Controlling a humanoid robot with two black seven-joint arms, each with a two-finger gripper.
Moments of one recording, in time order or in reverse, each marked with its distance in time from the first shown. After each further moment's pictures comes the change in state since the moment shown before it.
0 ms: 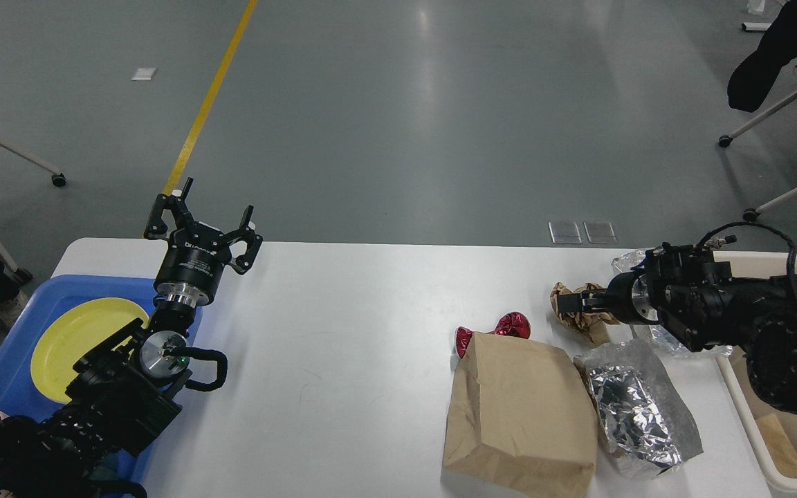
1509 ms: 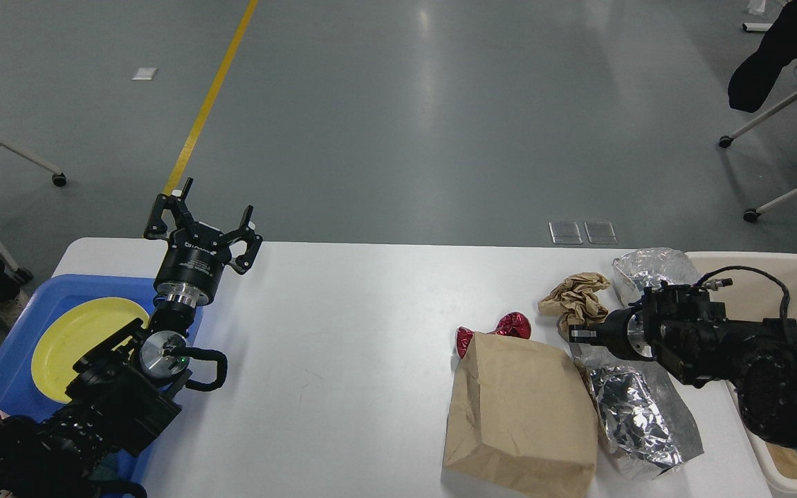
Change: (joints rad) left arm 0.000 0.000 0.000 0.000 0.000 0.000 0.000; right arm -0.112 0.012 0.040 -0.035 0.068 0.012 -0.014
